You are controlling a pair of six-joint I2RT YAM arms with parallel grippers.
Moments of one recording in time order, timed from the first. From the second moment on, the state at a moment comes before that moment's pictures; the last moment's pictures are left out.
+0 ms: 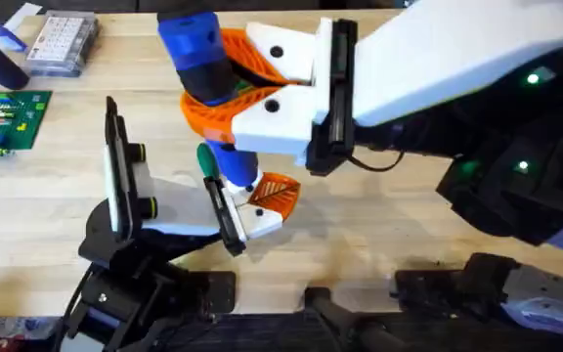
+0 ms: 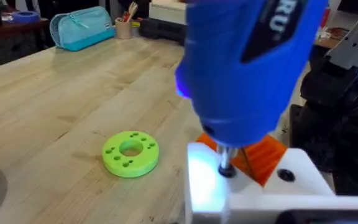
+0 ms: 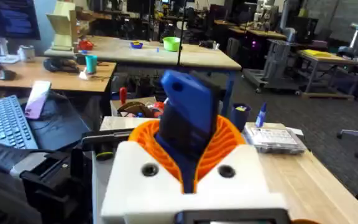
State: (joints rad) left arm -0.36 0.01 0.00 -0.06 0.82 -0.06; right arm 0.88 1.12 0.76 0.56 -0.56 -0.01
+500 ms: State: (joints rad) left arm -0.36 0.01 0.00 -0.06 0.82 -0.06; right arm 0.87 1.12 0.76 0.56 -0.58 -0.01
